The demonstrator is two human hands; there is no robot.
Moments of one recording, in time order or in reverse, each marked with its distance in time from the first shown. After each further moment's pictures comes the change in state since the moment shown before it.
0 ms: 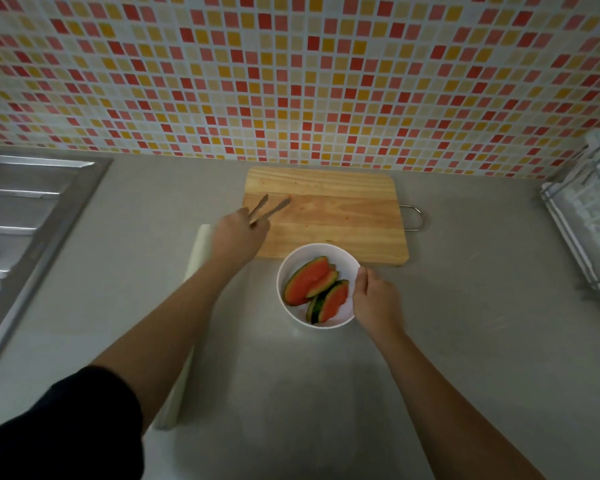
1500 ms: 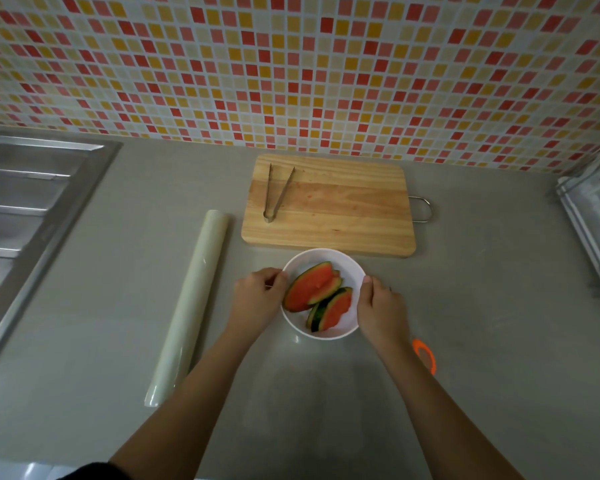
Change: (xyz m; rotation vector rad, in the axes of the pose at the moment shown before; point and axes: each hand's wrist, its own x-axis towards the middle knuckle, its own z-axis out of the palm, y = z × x) left_hand -0.109 -0.010 0.033 -0.221 -0.061 -0.073; right_hand -0.028 0.010 0.004 -0.006 0.067 -0.054
